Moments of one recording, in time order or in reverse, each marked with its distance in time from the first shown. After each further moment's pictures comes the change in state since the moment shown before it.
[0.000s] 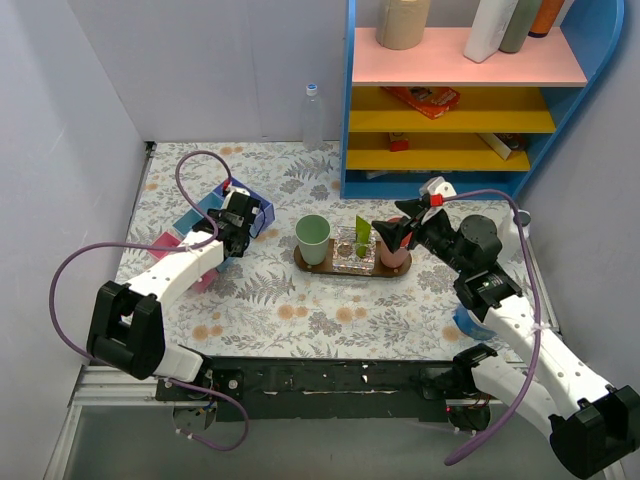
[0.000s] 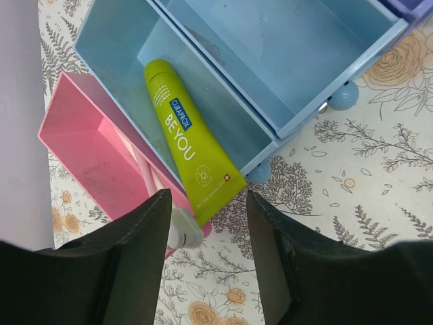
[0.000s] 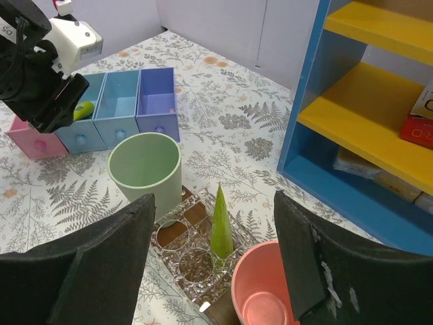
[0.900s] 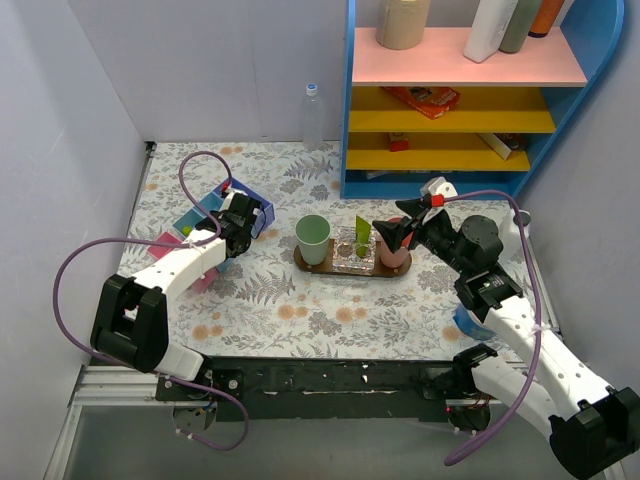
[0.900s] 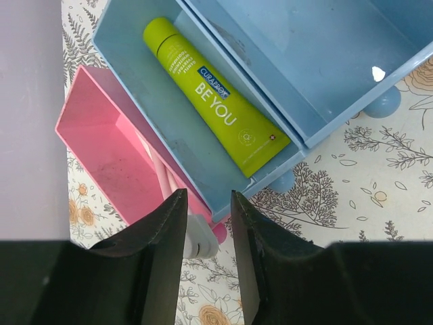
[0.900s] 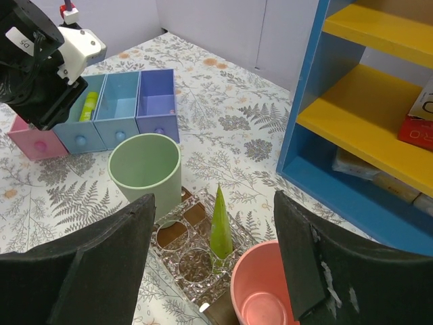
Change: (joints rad) left arm 0.015 0.037 -0.015 0.015 -0.063 0.007; right arm -0.006 -0.012 -0.002 0.001 -0.005 0.000
